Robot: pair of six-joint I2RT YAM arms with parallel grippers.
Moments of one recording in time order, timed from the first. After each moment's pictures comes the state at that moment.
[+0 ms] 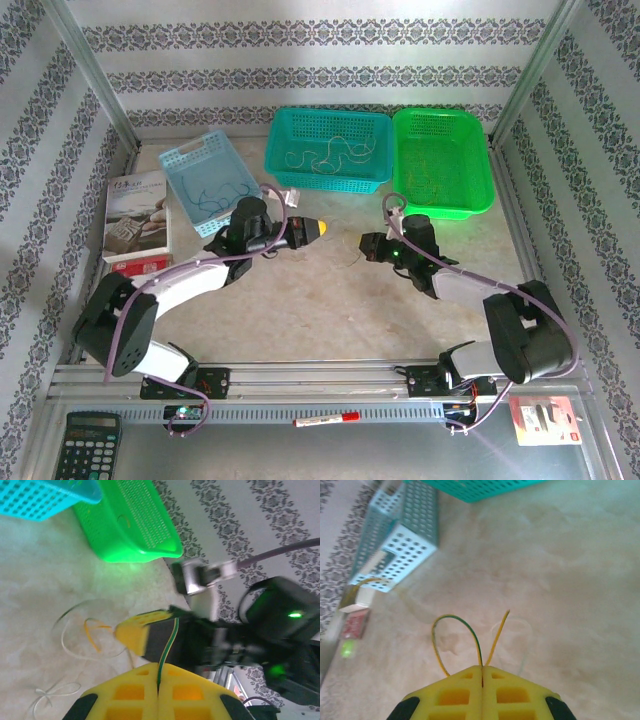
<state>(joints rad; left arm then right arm) -0.54 1.44 0.79 0.38 0.55 -0.74 0.33 1.39 0.50 0.34 -0.44 0.60</state>
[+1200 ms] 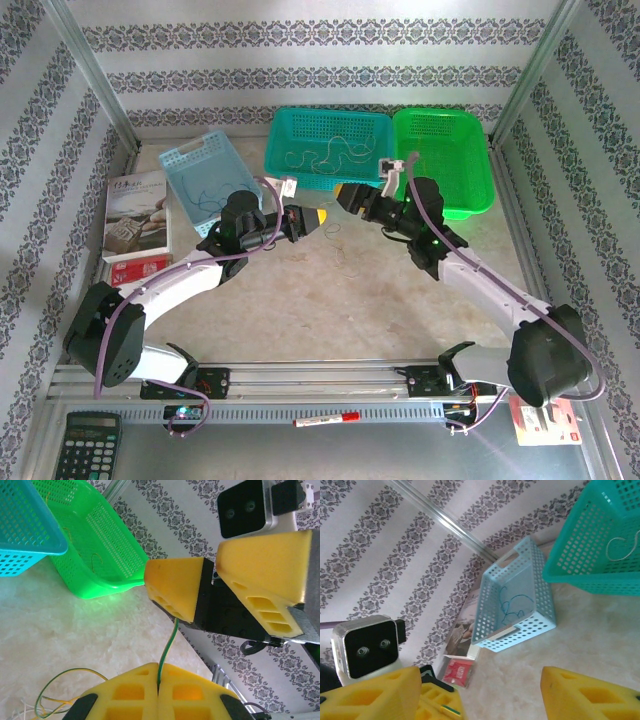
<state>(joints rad) -0.53 1.39 0.82 0.43 0.56 -0.68 0.44 1.27 0.85 0.27 -0.47 0.83</state>
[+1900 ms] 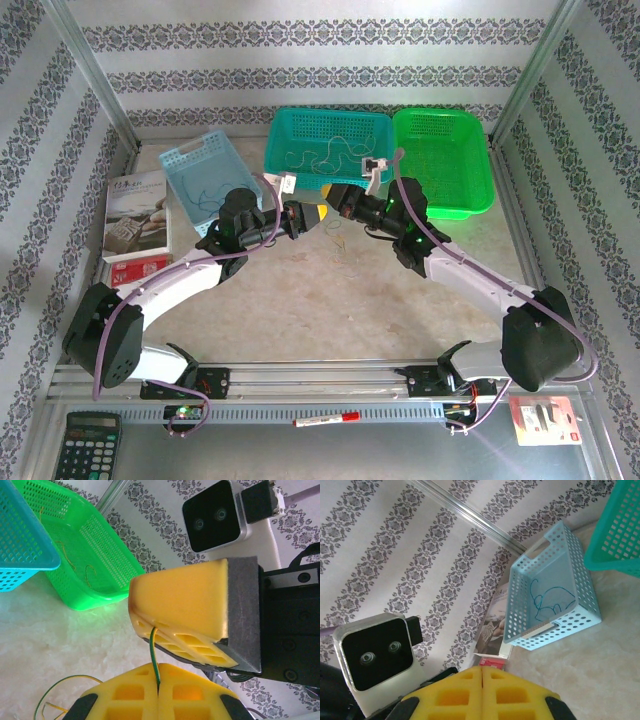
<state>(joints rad) -0.53 1.38 0.84 0.45 0.55 -0.68 0.52 1.34 0.87 0.39 -0.46 0.96</state>
